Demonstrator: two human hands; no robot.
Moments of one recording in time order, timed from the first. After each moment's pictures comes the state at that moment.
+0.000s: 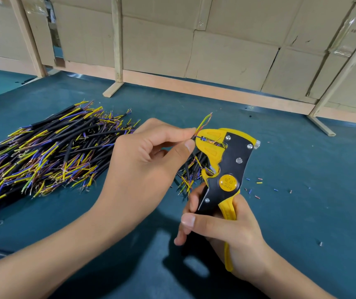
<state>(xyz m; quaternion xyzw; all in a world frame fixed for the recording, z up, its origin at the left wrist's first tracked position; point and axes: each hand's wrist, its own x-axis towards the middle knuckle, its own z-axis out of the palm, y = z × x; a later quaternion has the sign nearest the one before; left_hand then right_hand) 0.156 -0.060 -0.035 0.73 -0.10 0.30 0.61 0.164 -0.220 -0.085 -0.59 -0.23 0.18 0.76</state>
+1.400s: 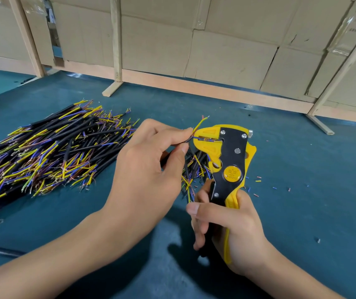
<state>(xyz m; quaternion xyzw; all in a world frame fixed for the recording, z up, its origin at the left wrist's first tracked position) 0.155 -0.066 -0.050 0.81 -0.06 0.39 0.43 0.165 -0.220 -0.085 -0.61 -0.20 0.14 0.75</state>
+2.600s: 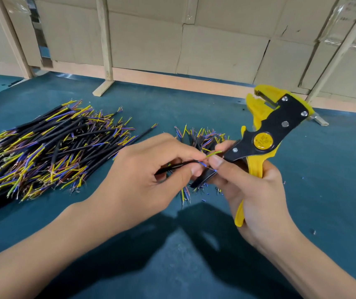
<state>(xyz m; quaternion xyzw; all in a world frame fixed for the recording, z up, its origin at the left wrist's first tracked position) 0.165 -0.052 -0.055 0.81 -0.27 0.32 0.40 0.190 -0.234 -0.065 -0.55 -0.17 -0.02 0.82</state>
